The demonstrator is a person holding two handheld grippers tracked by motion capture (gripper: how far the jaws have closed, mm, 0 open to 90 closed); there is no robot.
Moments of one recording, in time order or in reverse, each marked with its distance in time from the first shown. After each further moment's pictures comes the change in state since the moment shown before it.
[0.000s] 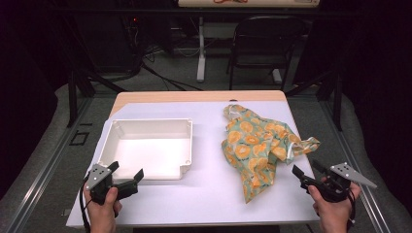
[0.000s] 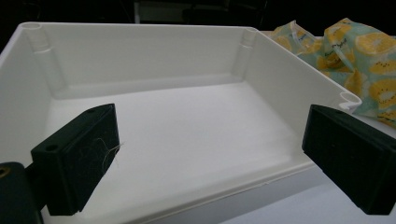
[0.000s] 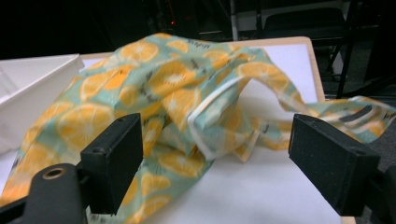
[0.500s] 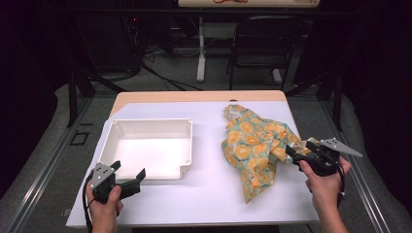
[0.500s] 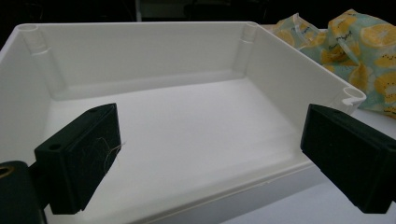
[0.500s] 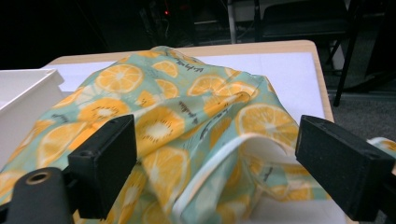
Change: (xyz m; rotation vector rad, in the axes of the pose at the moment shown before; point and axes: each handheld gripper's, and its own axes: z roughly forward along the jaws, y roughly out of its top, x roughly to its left) left arm -0.005 0.002 0.004 0.024 0.013 0.025; right arm -0.003 0.041 0.052 0.044 -0.019 0.015
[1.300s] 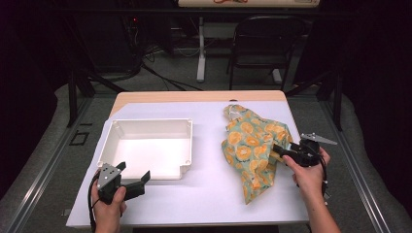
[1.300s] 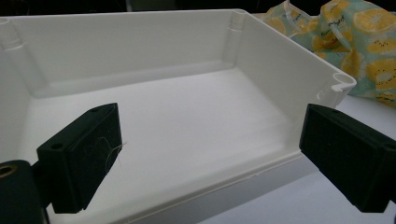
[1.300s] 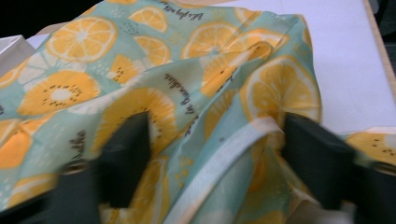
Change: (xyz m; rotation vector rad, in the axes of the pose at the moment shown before) left arm -0.009 -0.002 0.006 0.028 -0.026 0.032; right arm -0.006 -0.017 0.060 0.166 0.041 0.085
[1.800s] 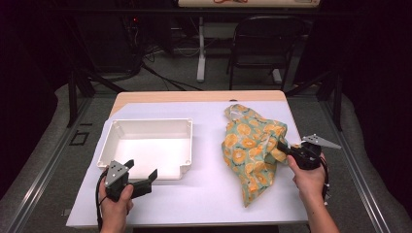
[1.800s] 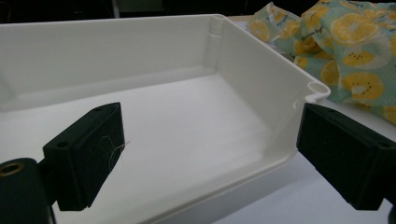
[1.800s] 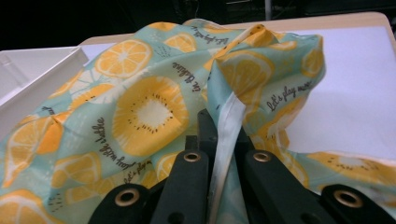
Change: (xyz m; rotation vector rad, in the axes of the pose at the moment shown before) left arm -0.017 0.010 0.012 -0.003 -0.044 0.011; right arm 0.014 0.002 -0.019 -0.078 0.093 -0.091
